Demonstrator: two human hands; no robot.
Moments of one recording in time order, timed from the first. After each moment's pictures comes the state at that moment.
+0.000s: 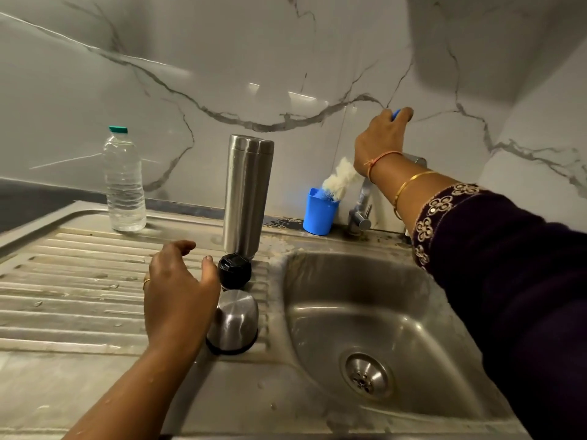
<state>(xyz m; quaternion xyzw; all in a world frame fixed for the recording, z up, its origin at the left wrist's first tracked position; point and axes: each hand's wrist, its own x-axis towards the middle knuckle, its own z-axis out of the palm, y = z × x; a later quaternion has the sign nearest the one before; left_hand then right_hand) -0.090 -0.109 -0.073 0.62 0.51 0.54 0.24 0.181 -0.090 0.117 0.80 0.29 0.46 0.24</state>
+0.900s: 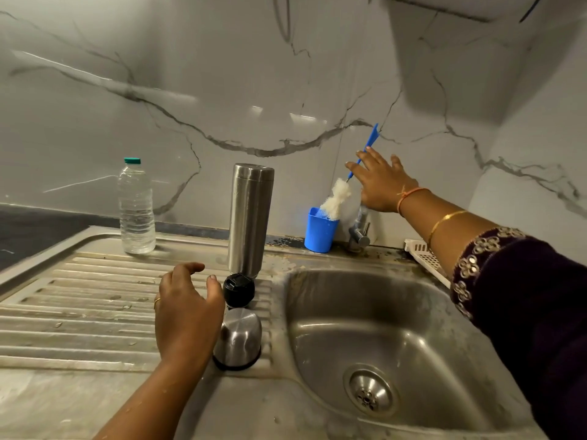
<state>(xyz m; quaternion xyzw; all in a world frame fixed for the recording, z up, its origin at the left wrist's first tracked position) -0.089 -0.105 -0.073 0.62 0.52 0.55 0.24 0.221 -0.122 0.108 0.77 0.56 0.31 0.05</state>
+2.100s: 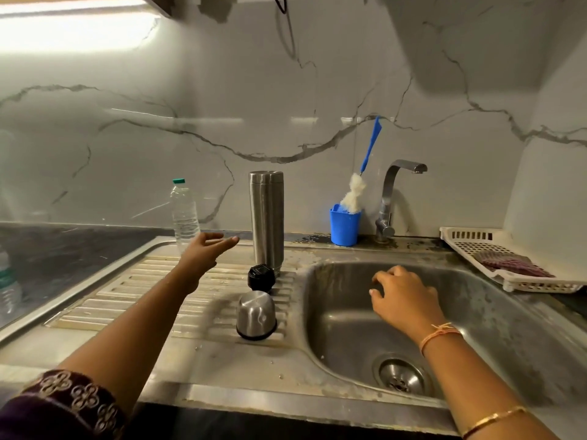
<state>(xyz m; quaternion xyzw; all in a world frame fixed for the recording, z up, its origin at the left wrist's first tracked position) -0.118 -0.046 -0.027 0.63 0.43 0.44 0.48 0.148 -0.252 -0.044 0.85 0.51 0.05 -0.15</state>
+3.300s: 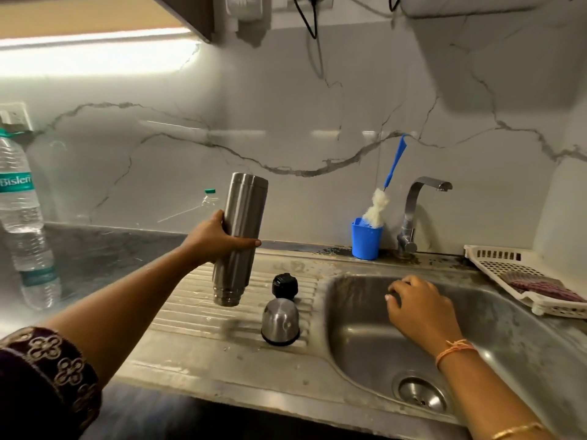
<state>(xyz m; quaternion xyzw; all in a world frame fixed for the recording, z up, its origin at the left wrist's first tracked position) -0.149 -0.064 0.034 0.76 0.49 0.35 0.26 0.145 -0.244 -0.047 0.82 0.52 0.12 -0.20</state>
